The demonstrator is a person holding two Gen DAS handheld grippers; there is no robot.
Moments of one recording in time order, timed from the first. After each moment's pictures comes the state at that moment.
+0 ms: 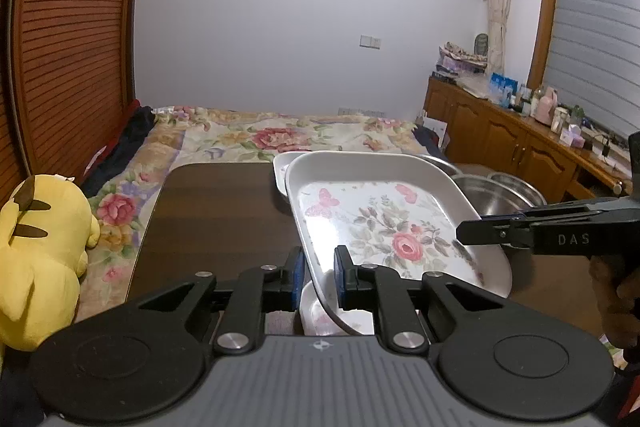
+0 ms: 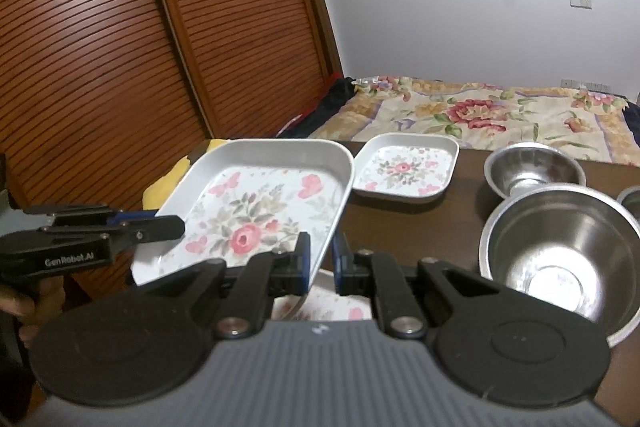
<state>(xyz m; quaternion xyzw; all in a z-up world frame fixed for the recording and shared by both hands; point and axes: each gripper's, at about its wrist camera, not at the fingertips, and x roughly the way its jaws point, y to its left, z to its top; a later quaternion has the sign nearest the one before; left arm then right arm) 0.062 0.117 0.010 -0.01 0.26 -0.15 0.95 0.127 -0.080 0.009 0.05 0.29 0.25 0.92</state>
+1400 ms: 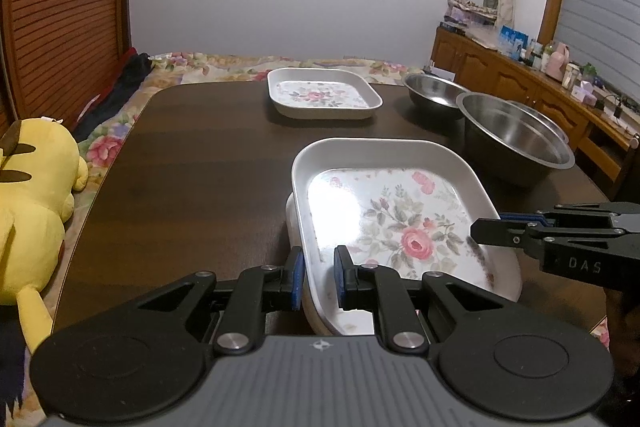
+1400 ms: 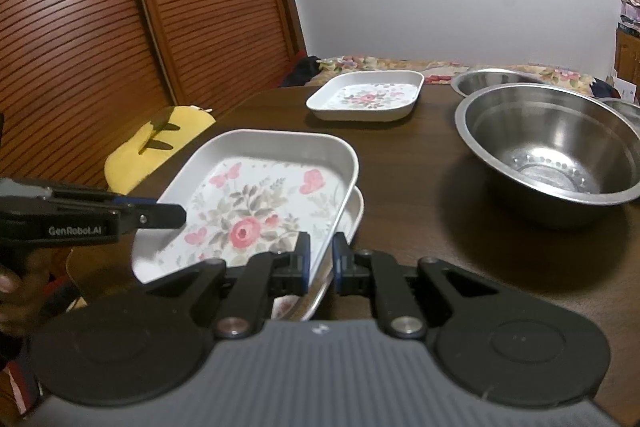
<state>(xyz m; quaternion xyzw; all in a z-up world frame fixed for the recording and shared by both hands) 0.072 0.101 -0.055 0.00 0.33 -0.15 0.93 0.097 -0.081 -0.066 0.04 0.29 0.19 0.94</state>
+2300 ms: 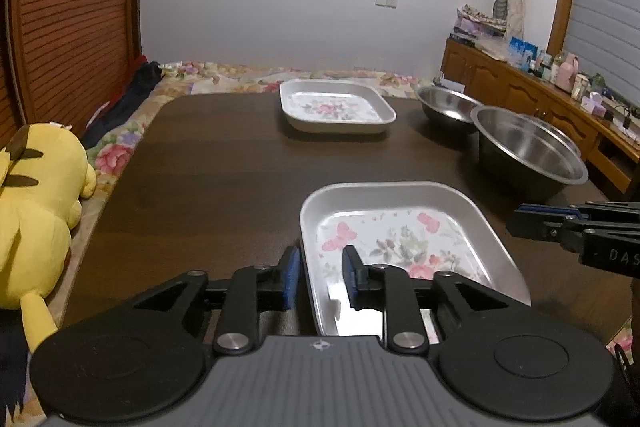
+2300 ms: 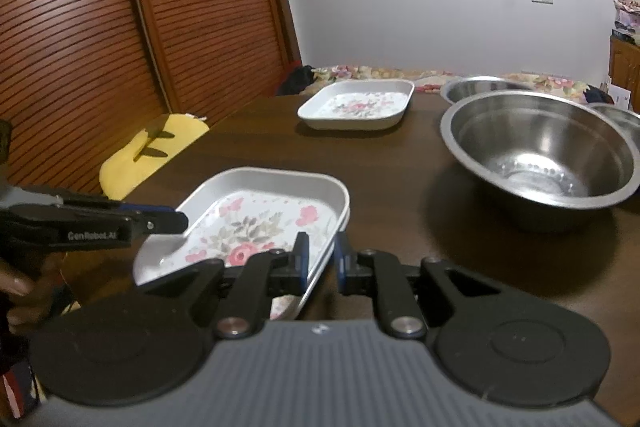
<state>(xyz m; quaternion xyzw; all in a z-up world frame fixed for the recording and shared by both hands) 0.080 0.104 -0.054 -0.01 0.31 -0.13 0.94 0.094 -0.089 -0.059 0.04 0.27 0.18 0.94</state>
